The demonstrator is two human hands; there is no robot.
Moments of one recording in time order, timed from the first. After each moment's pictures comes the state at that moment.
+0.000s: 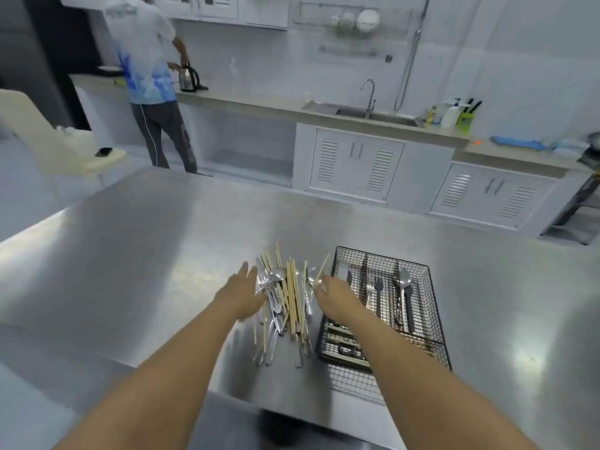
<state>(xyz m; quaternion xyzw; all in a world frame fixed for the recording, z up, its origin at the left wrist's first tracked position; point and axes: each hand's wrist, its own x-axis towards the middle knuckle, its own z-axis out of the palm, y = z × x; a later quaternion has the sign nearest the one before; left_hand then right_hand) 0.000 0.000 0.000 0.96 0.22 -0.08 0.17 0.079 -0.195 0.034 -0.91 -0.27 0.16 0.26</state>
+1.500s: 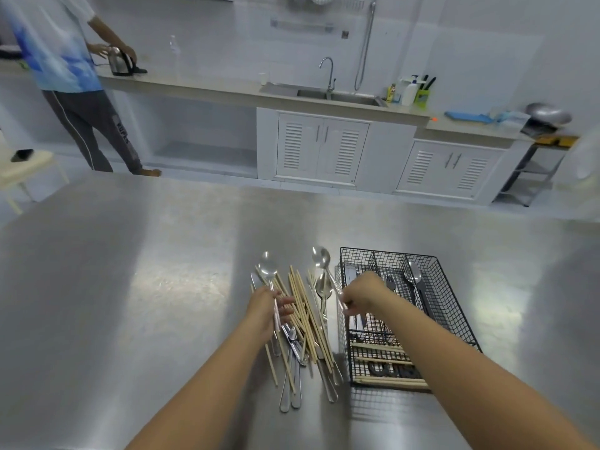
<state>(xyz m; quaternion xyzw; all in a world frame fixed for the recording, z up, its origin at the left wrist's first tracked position) 0.063 0.013 -0.024 0.48 0.36 -0.02 0.80 0.147 -0.157 0.016 -0.85 0.08 0.27 0.45</state>
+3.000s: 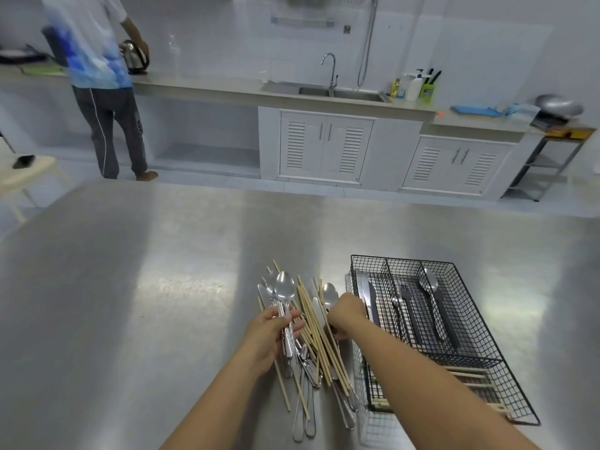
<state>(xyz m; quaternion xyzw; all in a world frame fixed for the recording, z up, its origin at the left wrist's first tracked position) 0.052 0.028 -0.039 0.46 0.28 -0.02 0.85 0.146 -0.100 -0.026 -0.92 0.11 0.22 0.30</state>
